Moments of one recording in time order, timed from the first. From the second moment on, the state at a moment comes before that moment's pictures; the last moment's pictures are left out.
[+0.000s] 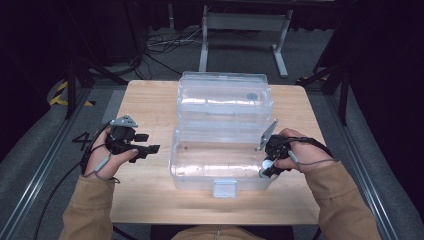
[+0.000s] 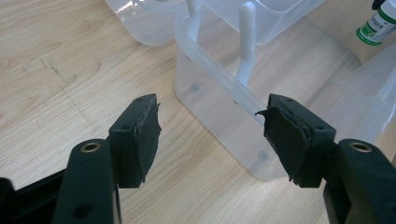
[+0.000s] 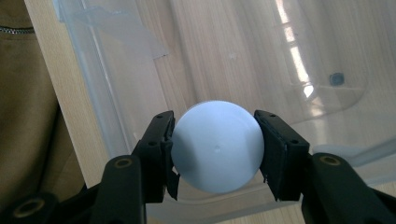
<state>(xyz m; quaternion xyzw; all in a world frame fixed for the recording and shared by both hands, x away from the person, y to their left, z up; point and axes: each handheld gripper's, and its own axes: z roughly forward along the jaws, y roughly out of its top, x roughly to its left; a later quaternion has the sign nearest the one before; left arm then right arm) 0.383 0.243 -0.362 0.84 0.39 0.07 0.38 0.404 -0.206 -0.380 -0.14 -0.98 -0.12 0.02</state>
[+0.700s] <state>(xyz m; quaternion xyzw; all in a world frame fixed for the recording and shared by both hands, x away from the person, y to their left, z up) 0.383 0.242 -0.363 0.84 0.39 0.06 0.38 0.404 -0.201 -0.391 -0.14 -0.98 -0.11 0.02</state>
